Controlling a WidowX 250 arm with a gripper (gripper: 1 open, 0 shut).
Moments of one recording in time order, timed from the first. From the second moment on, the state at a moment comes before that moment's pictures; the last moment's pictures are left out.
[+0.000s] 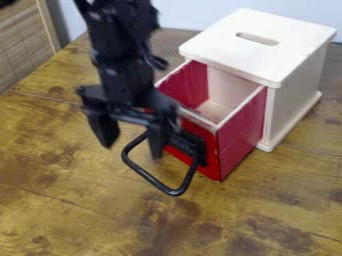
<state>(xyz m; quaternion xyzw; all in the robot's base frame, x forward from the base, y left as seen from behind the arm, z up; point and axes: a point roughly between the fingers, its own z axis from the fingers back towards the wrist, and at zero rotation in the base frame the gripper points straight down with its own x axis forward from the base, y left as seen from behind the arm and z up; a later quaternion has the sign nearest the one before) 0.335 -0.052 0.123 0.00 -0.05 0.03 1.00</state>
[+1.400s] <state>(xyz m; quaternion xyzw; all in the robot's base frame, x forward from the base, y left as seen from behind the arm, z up) 0.329 -0.056 0.140 0.00 -0.05 -0.03 1.00</state>
